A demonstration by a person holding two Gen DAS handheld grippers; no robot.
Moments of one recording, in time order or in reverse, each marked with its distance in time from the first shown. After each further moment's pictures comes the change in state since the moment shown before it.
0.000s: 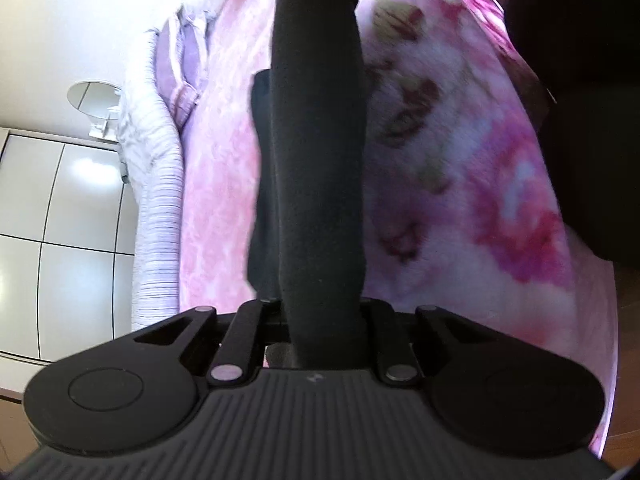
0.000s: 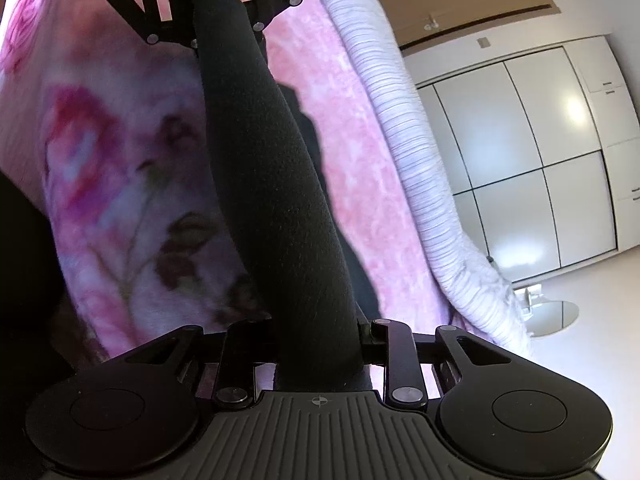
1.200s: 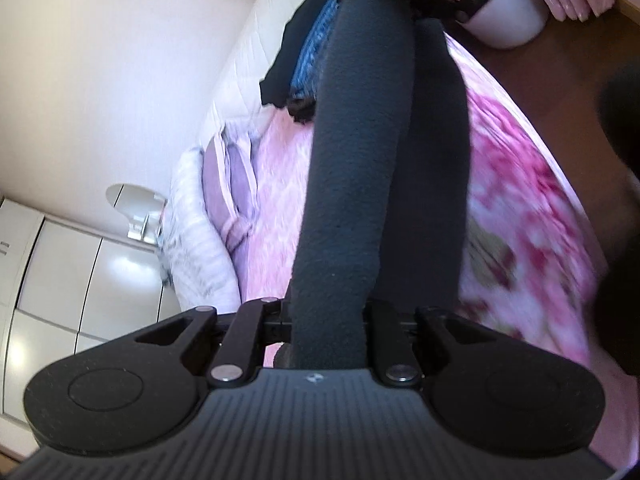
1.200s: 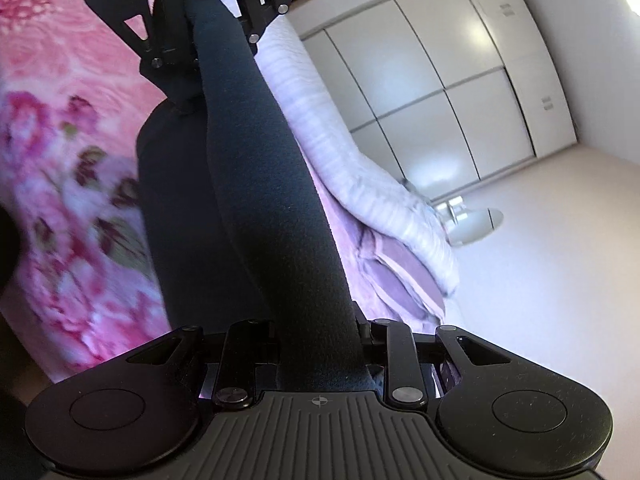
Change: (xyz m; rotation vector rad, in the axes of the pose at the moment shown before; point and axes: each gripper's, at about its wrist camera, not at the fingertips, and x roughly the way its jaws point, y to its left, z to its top) left arm -0.047 0.083 0.136 0.037 -0.306 0.092; right arm -0.141 -0.062 -0.105 0.221 0.146 -0.227
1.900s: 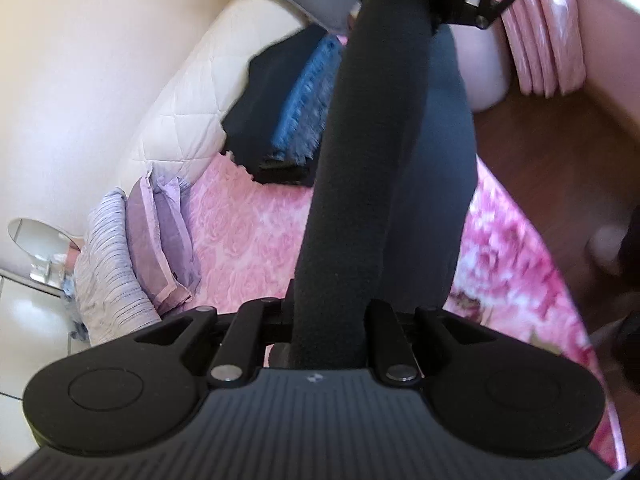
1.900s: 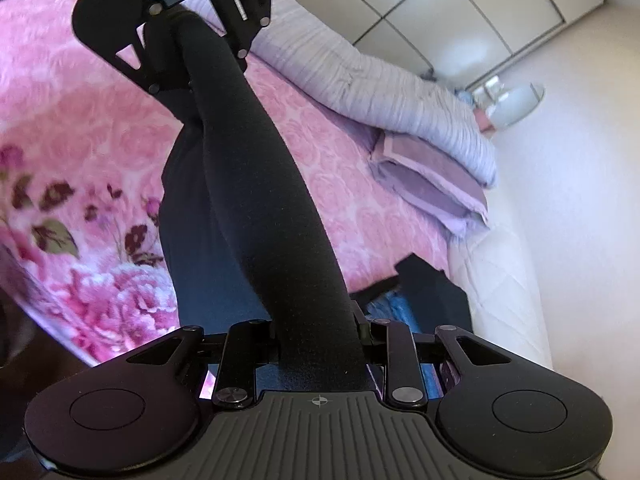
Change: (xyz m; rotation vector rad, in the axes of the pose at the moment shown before) left arm 0.096 0.199 0.093 -0.031 -0.100 -0.383; right arm 0.051 -0.226 -0.007 0.229 0.290 0.276
